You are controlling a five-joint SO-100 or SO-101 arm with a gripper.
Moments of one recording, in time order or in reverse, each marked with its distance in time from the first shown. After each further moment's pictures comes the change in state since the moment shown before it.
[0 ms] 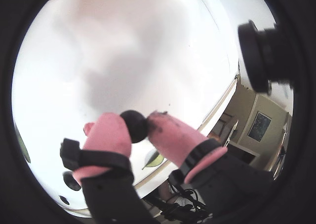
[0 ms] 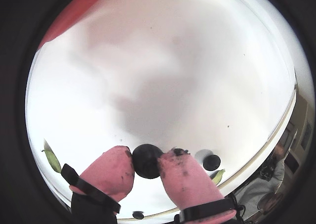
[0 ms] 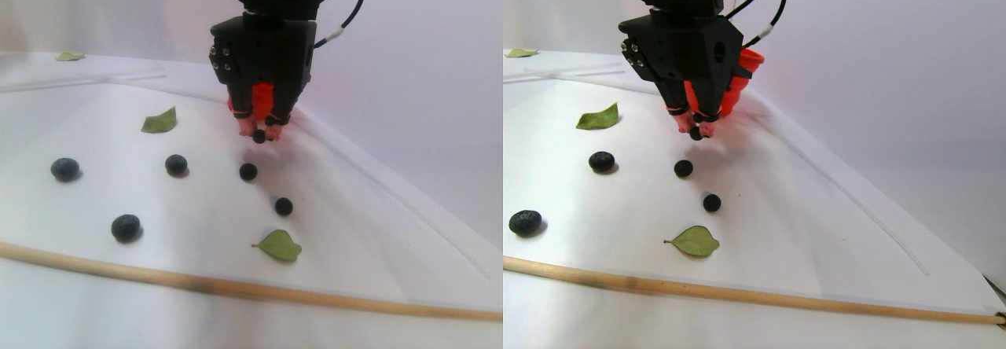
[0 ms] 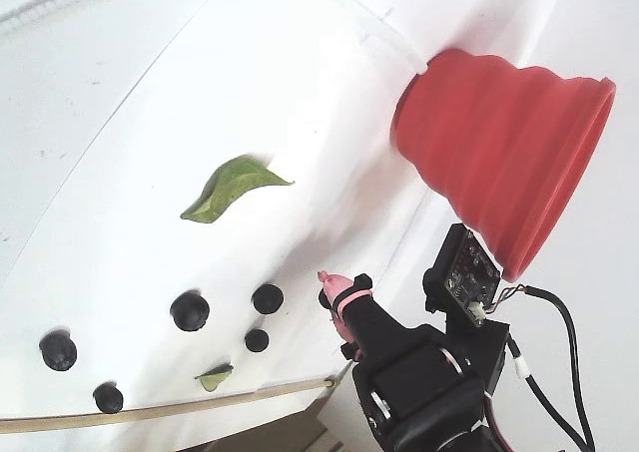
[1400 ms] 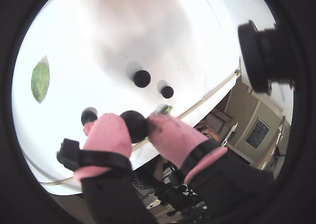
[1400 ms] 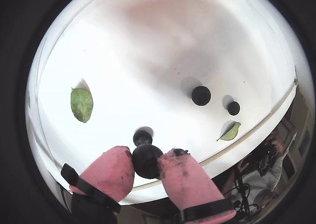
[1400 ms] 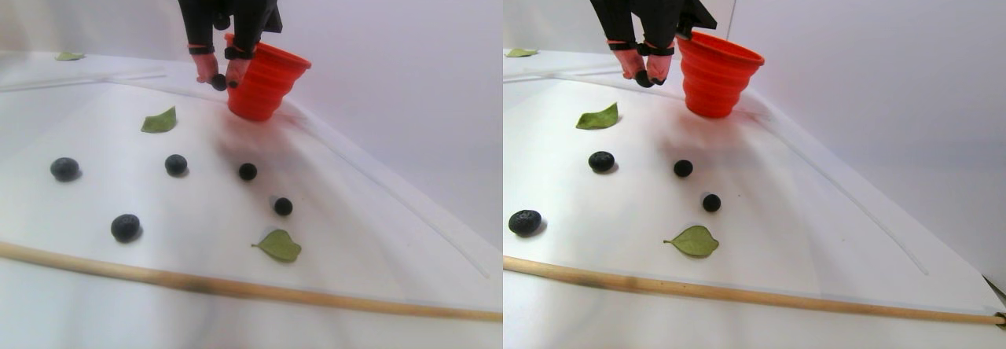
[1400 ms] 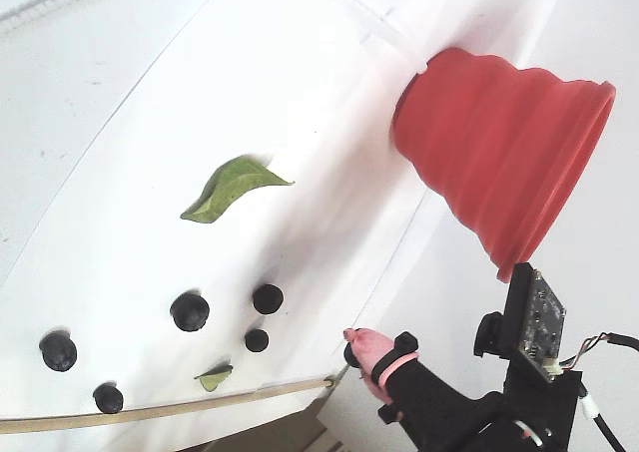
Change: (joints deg) arm -7.7 32.4 2.0 33.0 2.5
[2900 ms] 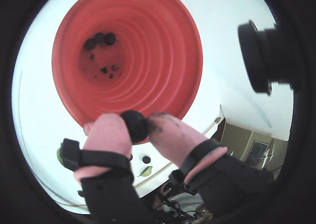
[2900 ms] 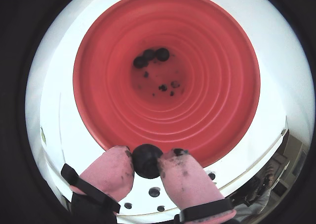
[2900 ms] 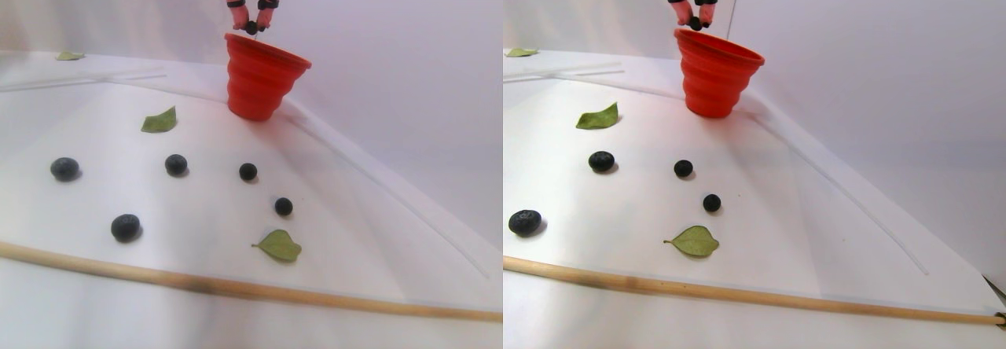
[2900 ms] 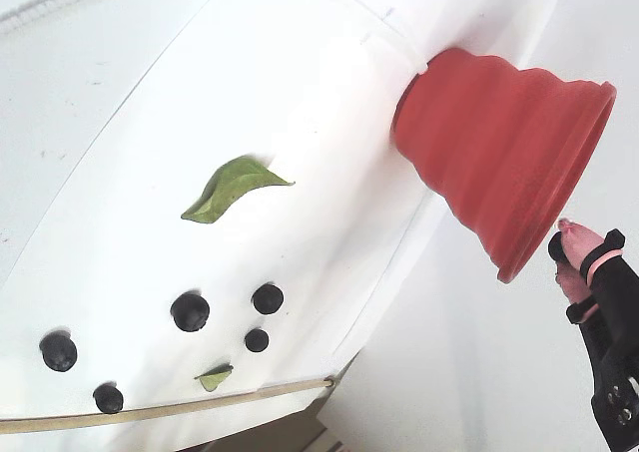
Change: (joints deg) arm 5.0 -8.7 -26.2 1.7 -8.0
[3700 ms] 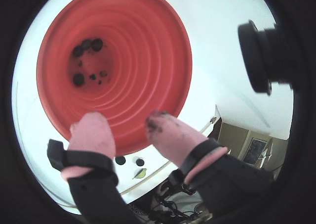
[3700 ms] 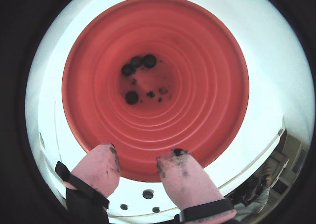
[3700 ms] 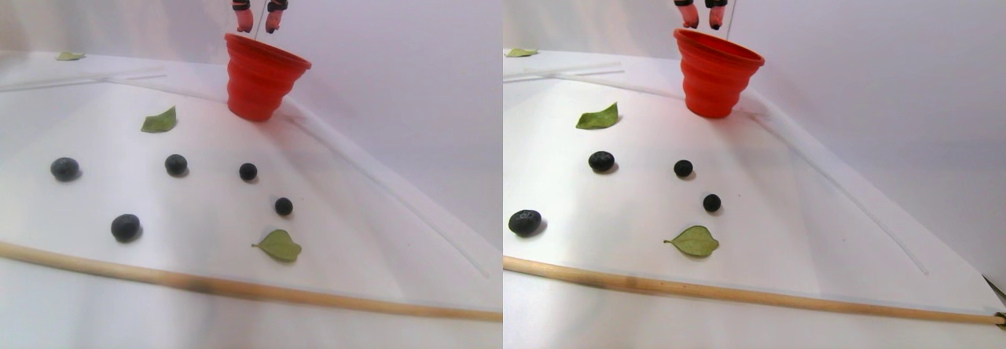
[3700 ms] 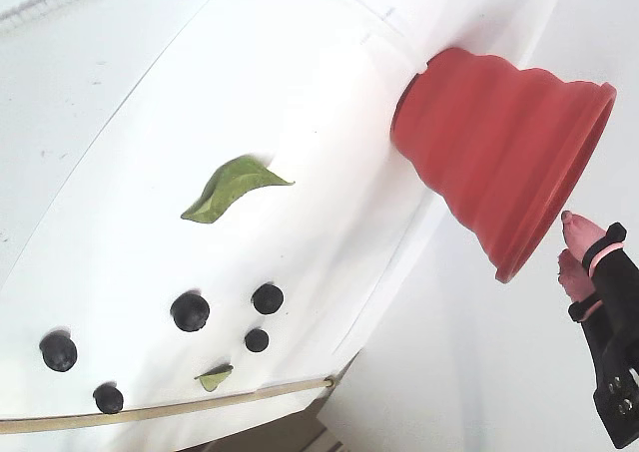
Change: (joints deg) arm 2.2 -2.0 -1.7 1.1 -1.1
